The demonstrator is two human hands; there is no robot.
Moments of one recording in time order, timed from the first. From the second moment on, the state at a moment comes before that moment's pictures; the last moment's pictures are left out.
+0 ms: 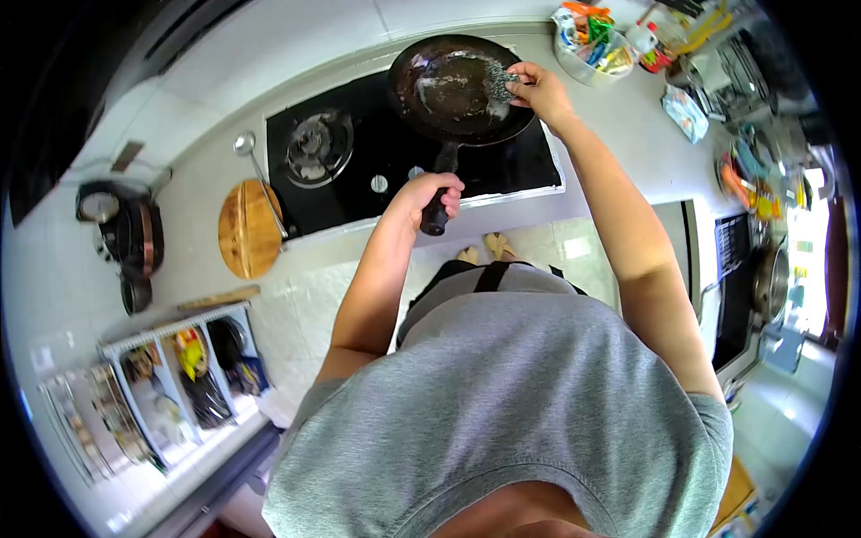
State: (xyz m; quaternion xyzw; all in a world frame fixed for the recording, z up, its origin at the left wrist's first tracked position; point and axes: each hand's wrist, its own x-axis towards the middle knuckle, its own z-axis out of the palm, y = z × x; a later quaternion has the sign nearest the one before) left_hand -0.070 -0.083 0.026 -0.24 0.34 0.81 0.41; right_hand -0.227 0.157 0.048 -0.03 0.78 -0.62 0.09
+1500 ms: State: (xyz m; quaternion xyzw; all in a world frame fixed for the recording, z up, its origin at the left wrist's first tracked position) left_hand 0.028 0.562 0.152 -0.02 0.53 0.44 0.73; right_hand 0.176 0.822 0.054 0.32 0.54 -0.70 -0.34
